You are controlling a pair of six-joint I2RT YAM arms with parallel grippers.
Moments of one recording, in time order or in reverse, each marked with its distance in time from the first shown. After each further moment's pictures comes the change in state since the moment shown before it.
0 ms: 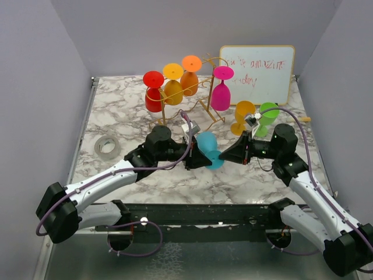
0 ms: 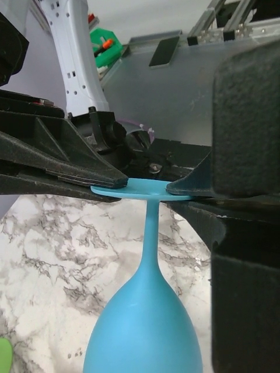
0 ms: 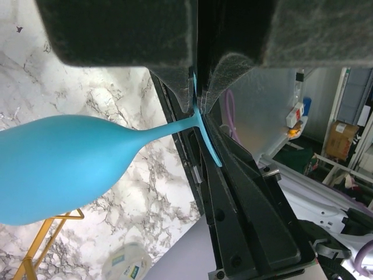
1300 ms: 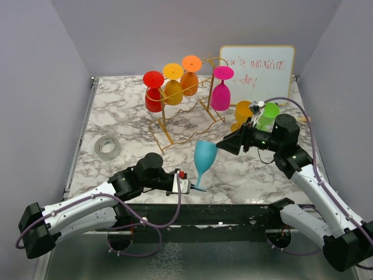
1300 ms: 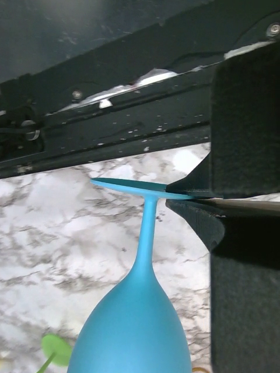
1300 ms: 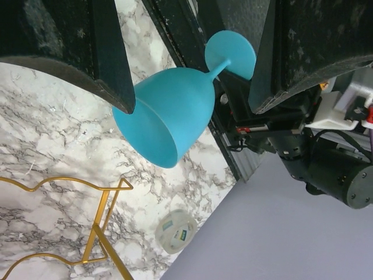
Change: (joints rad) left arm -0.169 -0.356 -0.252 -0.263 -0.048 0.950; right arm 0.007 0.043 0.158 -0.153 0.214 -0.031
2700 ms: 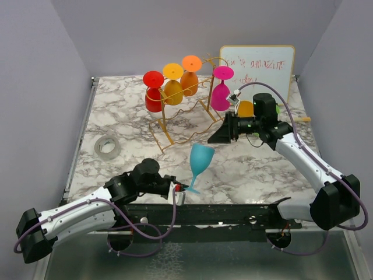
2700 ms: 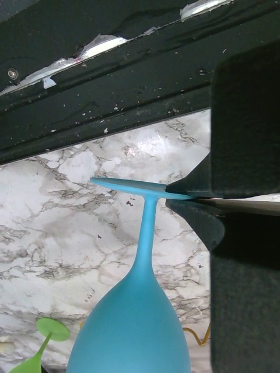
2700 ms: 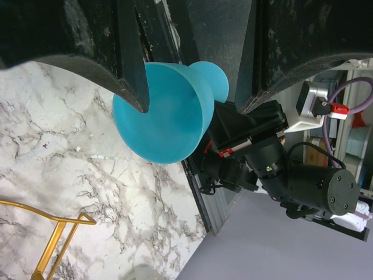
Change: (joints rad) left arm 0.000 -0.080 -0.084 -0.111 -0.071 0.279; right arm 0.010 0.401 0.261 -0.164 -0.266 -0.119
